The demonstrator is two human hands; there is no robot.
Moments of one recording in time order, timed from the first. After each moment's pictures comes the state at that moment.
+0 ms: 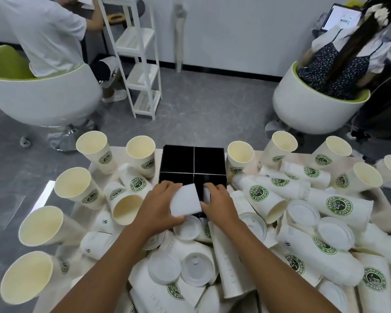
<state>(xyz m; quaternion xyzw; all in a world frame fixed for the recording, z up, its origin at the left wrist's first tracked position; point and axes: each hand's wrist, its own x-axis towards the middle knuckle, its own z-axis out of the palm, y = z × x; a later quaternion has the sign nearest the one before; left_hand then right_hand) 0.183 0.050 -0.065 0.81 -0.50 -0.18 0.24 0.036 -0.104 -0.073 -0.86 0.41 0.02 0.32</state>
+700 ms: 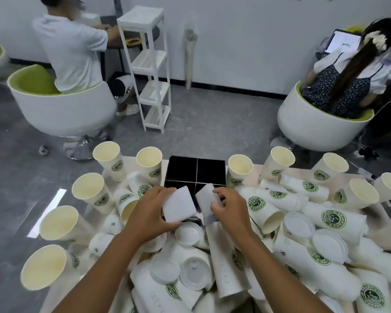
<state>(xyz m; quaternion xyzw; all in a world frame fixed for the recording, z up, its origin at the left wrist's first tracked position) 0.175 0.084 -0.018 0.82 -0.47 -0.11 0.30 0.007 -0.103 -0.018 -0.83 0.39 -0.16 0.37</state>
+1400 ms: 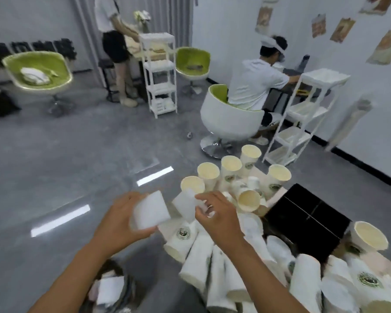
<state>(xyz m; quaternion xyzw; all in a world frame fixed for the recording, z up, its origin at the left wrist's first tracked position) 0.016 0.461 0.035 0.94 -0.08 0.07 0.32 0.040 0.180 0.042 -0.87 -0.14 -0.15 0.45</state>
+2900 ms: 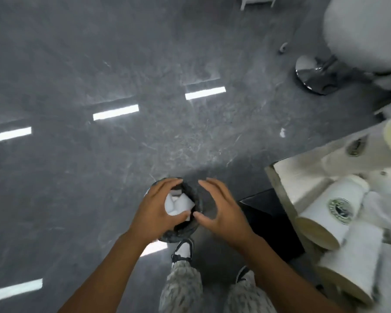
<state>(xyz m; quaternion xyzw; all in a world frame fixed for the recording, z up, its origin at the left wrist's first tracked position) -0.053 0.659 -0.225 0.88 0.09 -0.03 0.46 0.019 0.443 -0.211 -0.86 -0.24 0.21 0.40</state>
